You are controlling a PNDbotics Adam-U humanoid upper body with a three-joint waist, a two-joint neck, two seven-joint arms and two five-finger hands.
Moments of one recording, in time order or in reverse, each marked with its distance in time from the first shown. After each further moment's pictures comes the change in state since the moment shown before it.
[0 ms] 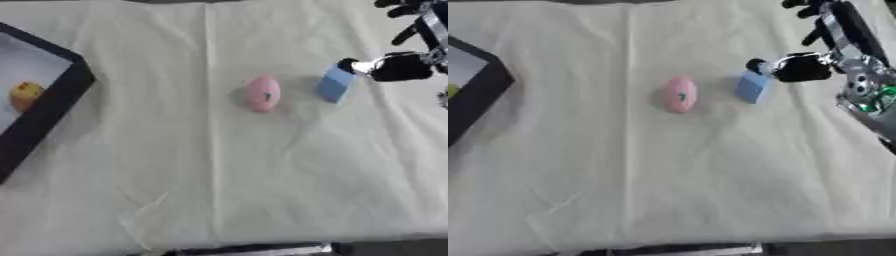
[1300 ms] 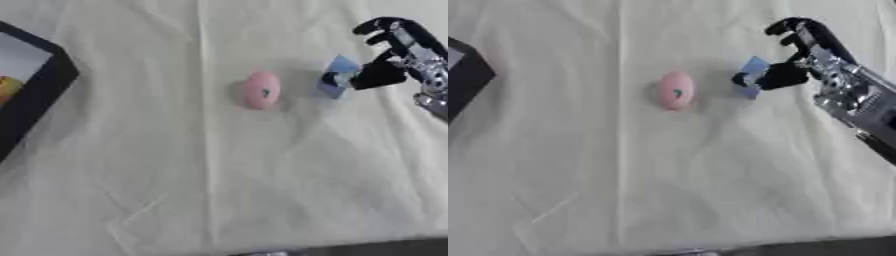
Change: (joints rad) left arm -0.046 -0.020 -0.013 -0.018 -0.001 0.024 -0.011; right arm 0.058 -0.017 -0.039 0.000 -0.097 0.173 0.014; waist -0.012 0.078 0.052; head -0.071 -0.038
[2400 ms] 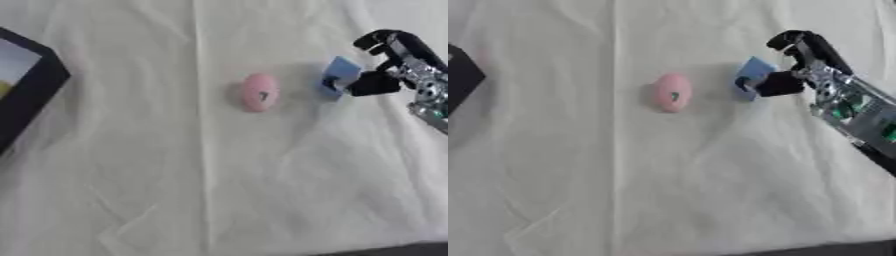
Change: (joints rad) left arm 0.011 -0.009 -0.005 0.001 -0.023 0.016 -0.007; right arm 0.031 0.000 -0.020 0.000 0.016 0.045 0.004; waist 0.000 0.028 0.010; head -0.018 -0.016
